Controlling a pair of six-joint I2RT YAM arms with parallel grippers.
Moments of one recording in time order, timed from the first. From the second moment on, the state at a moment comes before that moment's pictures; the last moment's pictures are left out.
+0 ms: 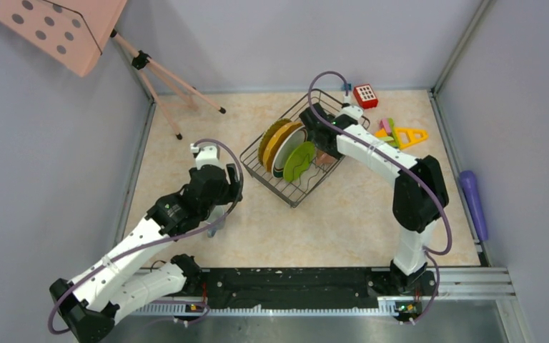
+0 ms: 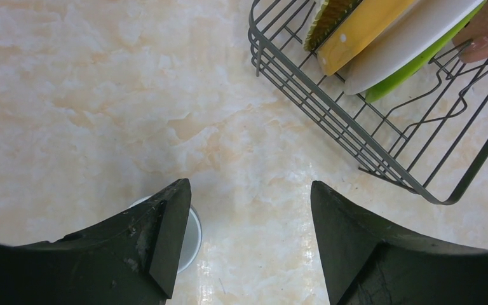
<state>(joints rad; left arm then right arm) -0.72 0.84 0.85 -0.67 -0.45 -0.58 0.63 1.84 1.58 -0.85 0.69 1.13</state>
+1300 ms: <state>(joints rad) -0.72 0.91 0.66 -0.64 -0.53 -0.76 0.63 1.74 1.52 -0.76 0.72 1.05</state>
